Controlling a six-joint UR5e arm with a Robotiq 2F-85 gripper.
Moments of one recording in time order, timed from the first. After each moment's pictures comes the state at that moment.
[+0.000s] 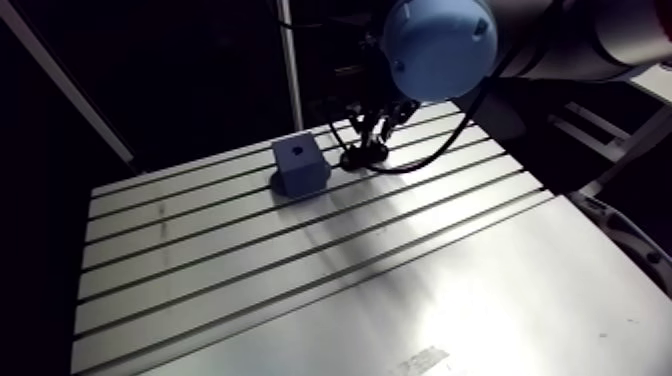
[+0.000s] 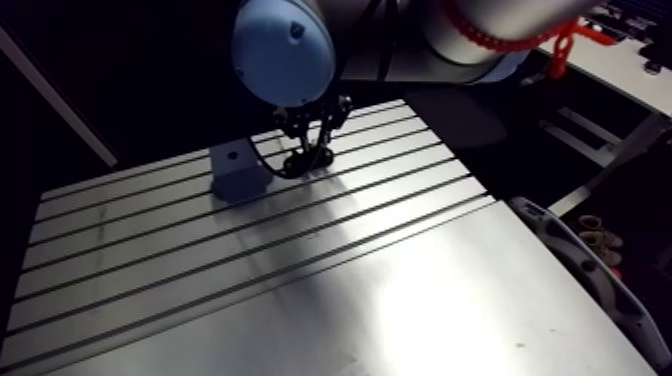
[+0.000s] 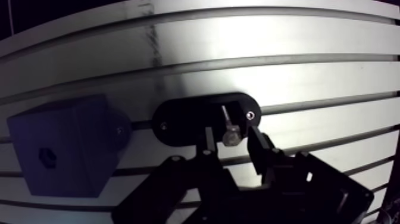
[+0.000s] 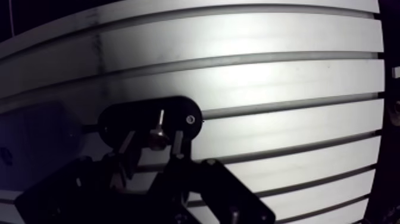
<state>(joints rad) -0.42 -1.12 1.84 -2.43 -1.55 -1.88</state>
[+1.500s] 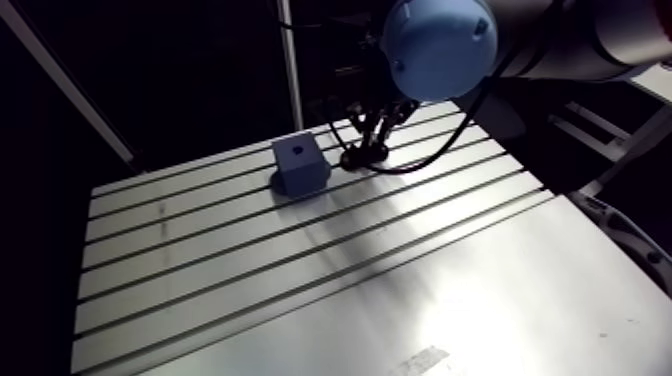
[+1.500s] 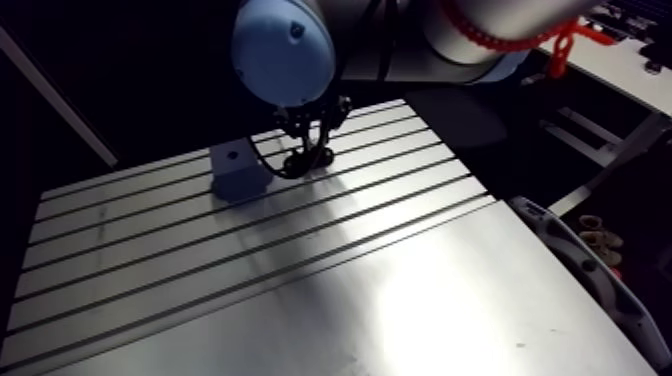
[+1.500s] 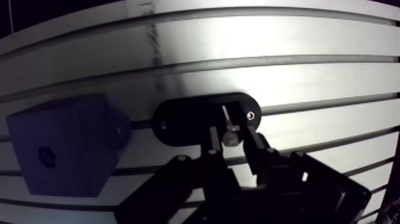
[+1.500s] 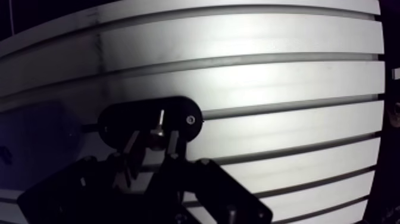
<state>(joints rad) -0.42 -1.12 1.84 -2.43 -1.55 -1.89</state>
